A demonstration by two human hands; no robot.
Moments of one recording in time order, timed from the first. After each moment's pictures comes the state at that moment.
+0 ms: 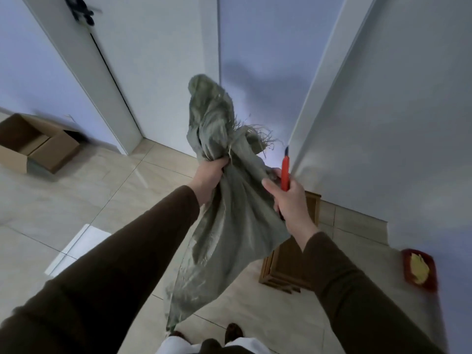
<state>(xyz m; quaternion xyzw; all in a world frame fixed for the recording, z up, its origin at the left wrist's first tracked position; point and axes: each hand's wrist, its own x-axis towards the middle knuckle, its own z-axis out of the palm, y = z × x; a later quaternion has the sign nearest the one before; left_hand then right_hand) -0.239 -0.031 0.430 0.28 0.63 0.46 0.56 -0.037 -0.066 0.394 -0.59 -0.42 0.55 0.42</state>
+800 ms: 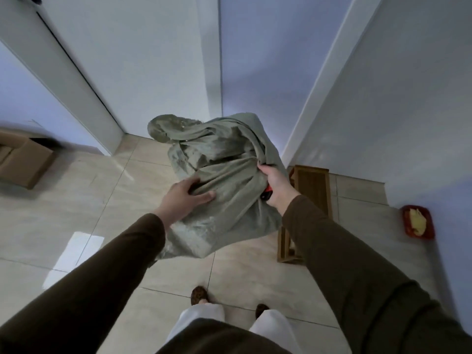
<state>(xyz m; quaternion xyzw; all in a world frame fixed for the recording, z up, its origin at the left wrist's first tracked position) -0.428 -0.019 0.346 0.58 0.68 0.08 0.44 -0.183 0.005 0.359 -0.61 -0.08 0.67 0.41</state>
